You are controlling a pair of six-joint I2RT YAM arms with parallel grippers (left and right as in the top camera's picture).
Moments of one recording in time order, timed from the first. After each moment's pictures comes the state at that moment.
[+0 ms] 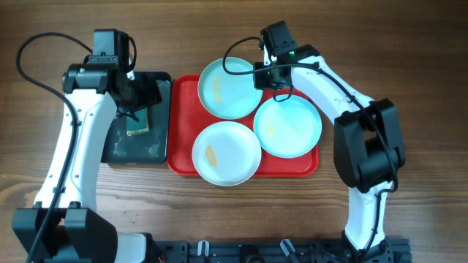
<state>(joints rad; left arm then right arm) -0.02 1.58 1.41 -1.08 -0.02 -0.36 0.39 2.15 1.63 -0.66 -0.09 0.31</state>
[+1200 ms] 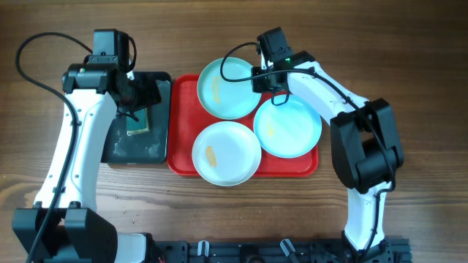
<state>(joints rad) -0.02 1.58 1.41 -1.08 -0.03 -0.36 0.41 2.15 1.57 -0.58 -0.05 0.29</state>
